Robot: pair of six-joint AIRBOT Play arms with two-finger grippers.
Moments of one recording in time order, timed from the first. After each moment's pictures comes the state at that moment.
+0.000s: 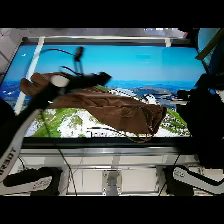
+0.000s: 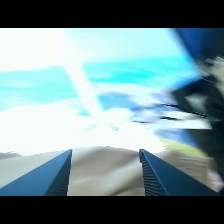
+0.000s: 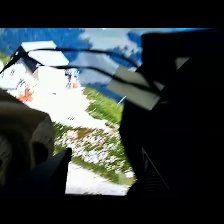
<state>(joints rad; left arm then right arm) -0.25 -1.34 1.21 0.57 -0.67 -1.05 -0.39 -1.24 1.46 -1.29 1.47 1.23</state>
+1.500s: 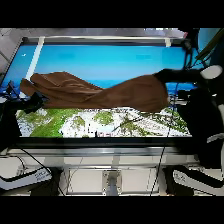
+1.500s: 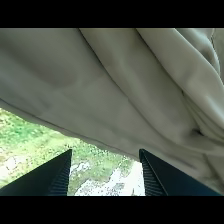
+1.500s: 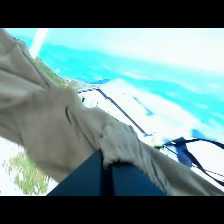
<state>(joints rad) 0.49 -1.32 0.93 0.83 -0.90 -1.25 -0.12 -1.23 1.35 -0.89 1.09 1.03</state>
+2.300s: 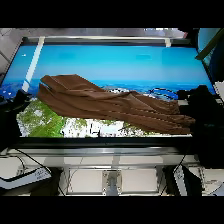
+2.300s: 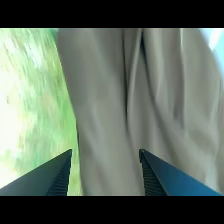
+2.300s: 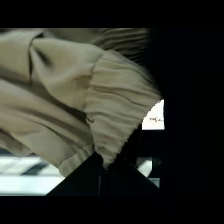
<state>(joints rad) 0.62 -1.30 0.93 0.74 -0.72 -1.30 -0.75 -0.70 0.65 -1.16 1.27 0.85</state>
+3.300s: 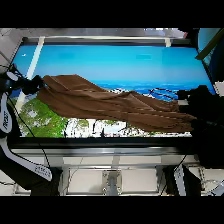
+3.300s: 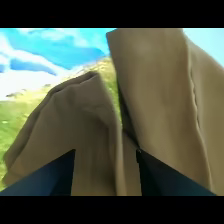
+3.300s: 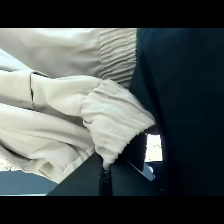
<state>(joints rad) 0.35 -1.82 1.57 1.23 -0.82 -1.65 -0.82 -0.70 0.62 -1.02 1.19 0.82</state>
